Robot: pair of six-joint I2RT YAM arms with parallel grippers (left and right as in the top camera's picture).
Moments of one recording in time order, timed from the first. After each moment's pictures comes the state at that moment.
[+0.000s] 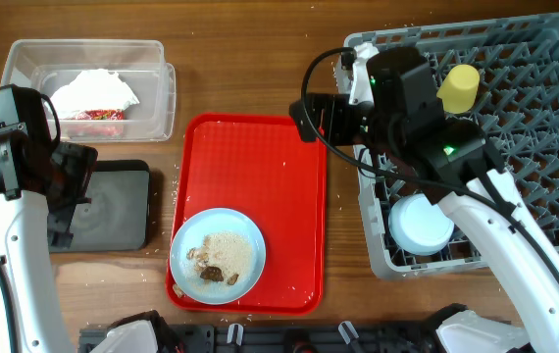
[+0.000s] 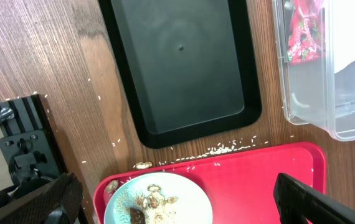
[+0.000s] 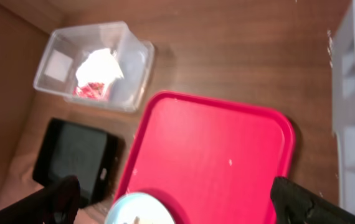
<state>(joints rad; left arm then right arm) 0.26 1.31 1.47 -1.53 -0.18 -1.08 0.48 1.39 1.38 -0.69 -0.22 0.48</state>
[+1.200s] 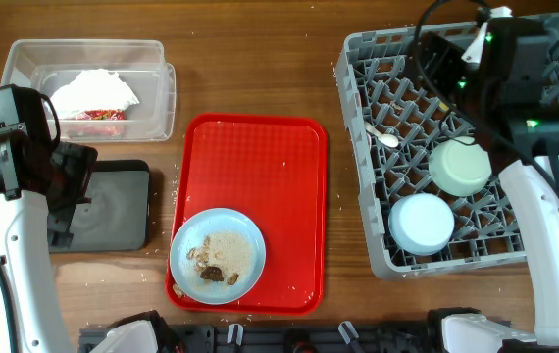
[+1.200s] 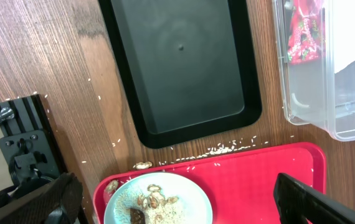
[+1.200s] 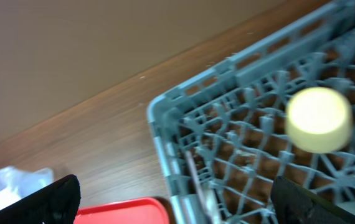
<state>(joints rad) 0.26 1.31 1.47 -1.53 -0.18 -1.08 0.05 1.39 1.38 -0.65 -0.05 0.48</state>
